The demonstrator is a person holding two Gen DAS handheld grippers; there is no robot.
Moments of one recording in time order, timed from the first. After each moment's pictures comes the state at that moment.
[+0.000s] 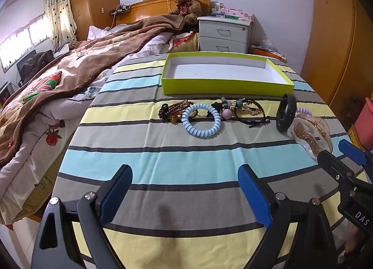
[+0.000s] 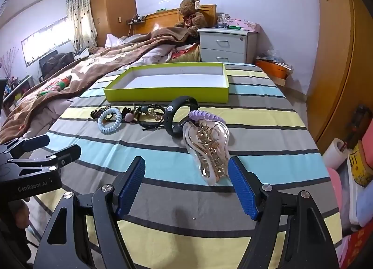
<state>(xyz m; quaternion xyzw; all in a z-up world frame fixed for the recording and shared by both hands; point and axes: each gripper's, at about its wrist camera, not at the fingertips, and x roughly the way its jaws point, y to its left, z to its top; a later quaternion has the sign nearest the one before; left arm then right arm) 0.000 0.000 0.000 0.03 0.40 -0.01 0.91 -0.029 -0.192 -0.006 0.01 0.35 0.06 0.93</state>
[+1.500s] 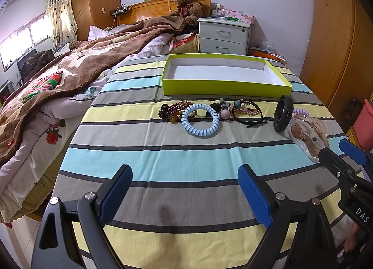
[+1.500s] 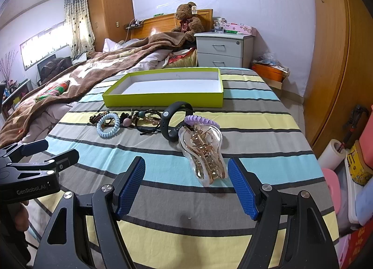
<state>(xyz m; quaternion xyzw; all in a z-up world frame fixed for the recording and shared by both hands) -0.005 -0.001 0.001 0.02 0.40 -0.01 0.92 -0.033 -0.198 0.001 0.02 0.34 0.05 0.94</state>
